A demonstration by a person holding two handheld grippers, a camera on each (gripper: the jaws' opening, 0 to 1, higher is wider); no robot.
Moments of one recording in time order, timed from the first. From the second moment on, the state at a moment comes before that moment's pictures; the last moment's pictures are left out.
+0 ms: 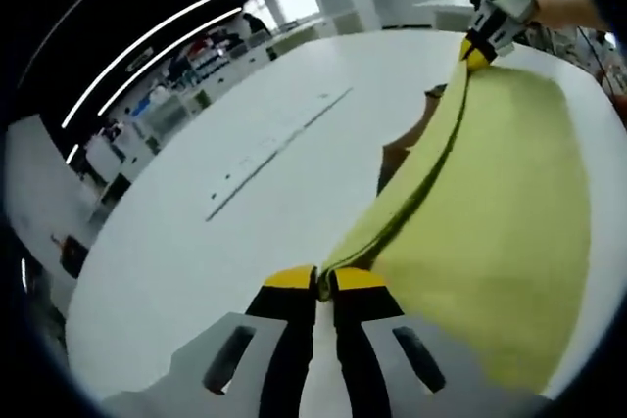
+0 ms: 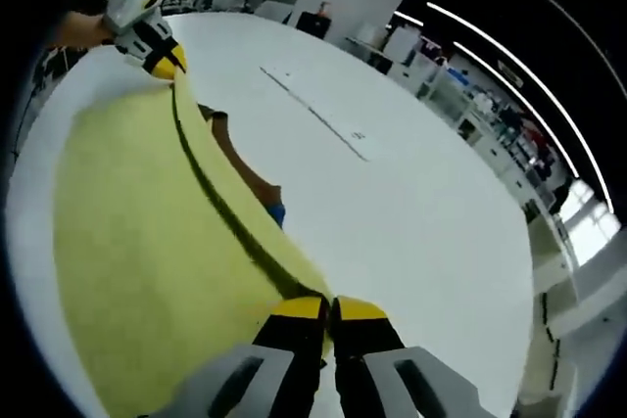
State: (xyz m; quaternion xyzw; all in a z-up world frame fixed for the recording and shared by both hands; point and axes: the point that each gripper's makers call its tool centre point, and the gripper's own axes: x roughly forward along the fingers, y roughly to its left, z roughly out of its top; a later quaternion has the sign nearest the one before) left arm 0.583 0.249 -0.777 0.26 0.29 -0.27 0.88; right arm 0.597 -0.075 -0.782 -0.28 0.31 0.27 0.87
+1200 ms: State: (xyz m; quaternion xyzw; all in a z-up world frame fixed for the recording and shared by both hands) left arm 0.543 0.249 -0.744 0.00 0.28 -0.24 0.93; right arm 0.547 -0.076 -0.762 -0.01 0.39 0.25 0.88
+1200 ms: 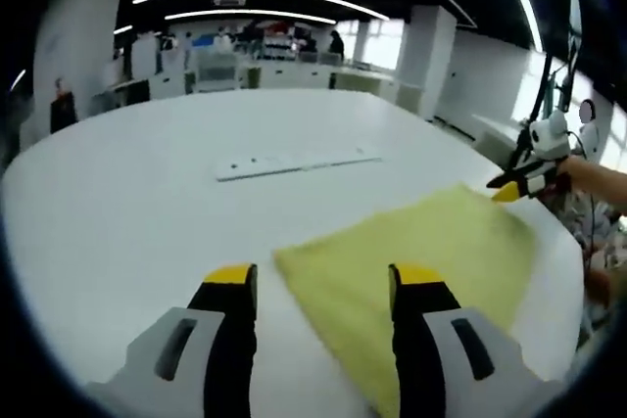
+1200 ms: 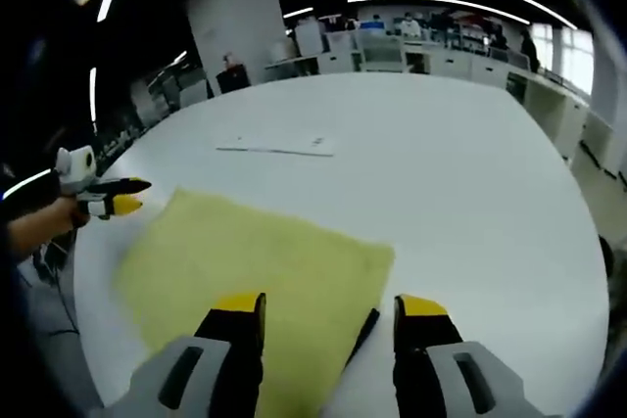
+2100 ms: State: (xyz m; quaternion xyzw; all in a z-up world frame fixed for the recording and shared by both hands) left arm 0.441 0.242 -0.758 -0.01 0.30 -0.29 0.91; right arm 0.433 -0.087 -0.763 -0.03 0.41 0.32 0.85
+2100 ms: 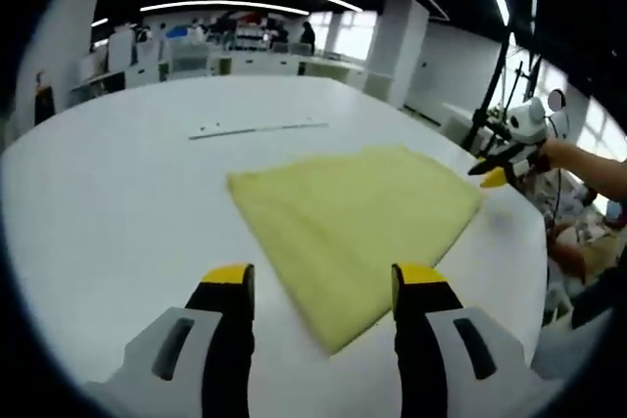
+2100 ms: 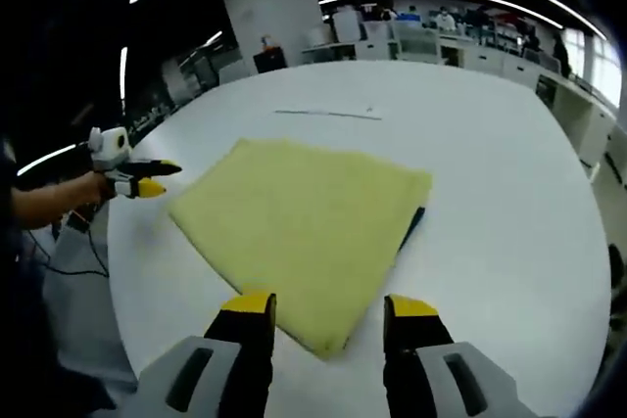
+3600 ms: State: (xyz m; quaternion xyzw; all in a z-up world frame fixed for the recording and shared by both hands) left arm 0.407 0.250 -0.795 -0.05 0.36 -0.28 0.89; right arm 0.411 -0.098 -0.786 -0.04 0.39 0.33 0.86
